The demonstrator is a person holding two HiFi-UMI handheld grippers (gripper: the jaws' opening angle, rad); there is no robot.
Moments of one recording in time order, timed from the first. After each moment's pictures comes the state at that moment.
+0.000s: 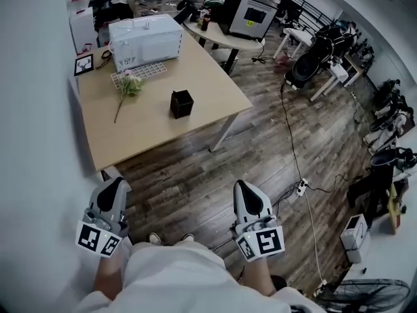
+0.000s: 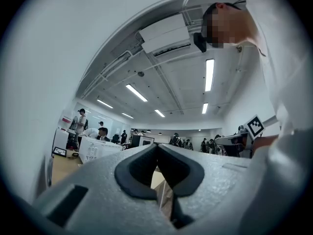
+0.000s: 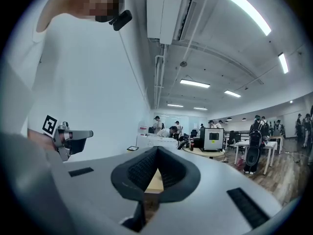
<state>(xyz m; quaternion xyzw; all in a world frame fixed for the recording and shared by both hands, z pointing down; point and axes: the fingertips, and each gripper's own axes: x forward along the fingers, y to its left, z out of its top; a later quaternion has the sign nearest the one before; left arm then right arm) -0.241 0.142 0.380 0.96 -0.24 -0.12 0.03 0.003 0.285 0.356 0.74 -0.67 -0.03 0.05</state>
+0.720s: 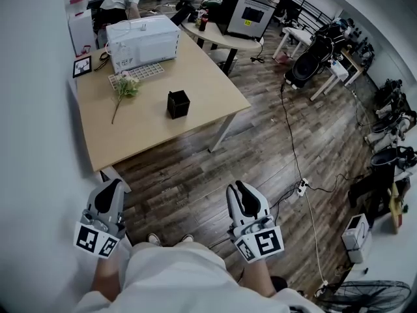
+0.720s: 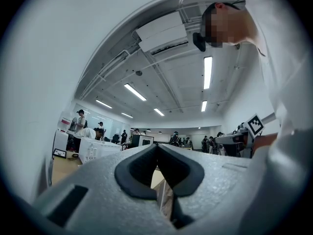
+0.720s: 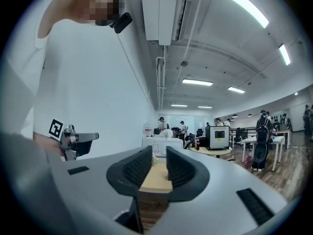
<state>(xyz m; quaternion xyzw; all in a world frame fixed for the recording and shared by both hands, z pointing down) -0.230 0.152 0.383 0.96 -0.24 -0.11 0.02 0.009 0.295 0.364 0.71 -0.70 -0.02 0.03</state>
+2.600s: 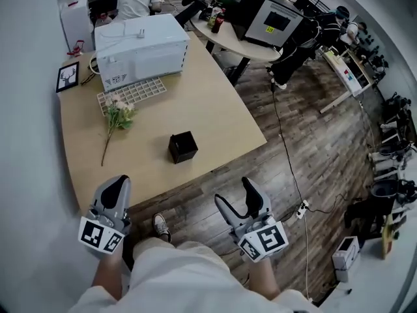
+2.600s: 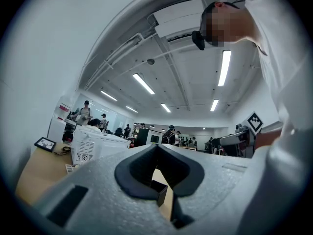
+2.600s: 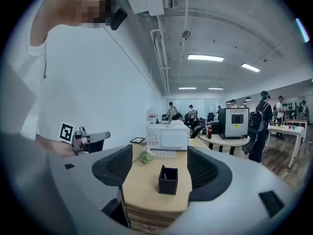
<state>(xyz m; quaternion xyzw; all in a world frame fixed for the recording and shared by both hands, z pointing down) -0.085 -0.125 0.417 0.96 -0.25 -0.10 0.07 0.132 0.005 0.391 0.66 -0.74 0.06 0.08</state>
